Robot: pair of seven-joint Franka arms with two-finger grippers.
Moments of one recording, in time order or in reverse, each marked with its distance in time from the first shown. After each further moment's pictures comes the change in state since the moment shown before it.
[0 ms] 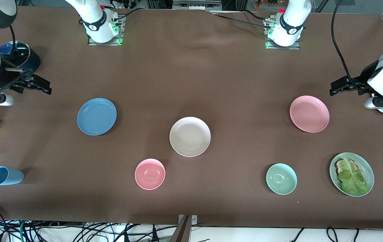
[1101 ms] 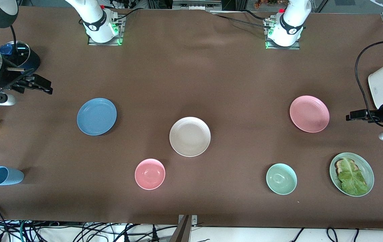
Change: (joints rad) left arm 0.246 0.287 0.029 -0.007 -0.054 0.194 0.407; right arm 0.001 -0.001 0.006 0.000 0.000 0.000 0.000
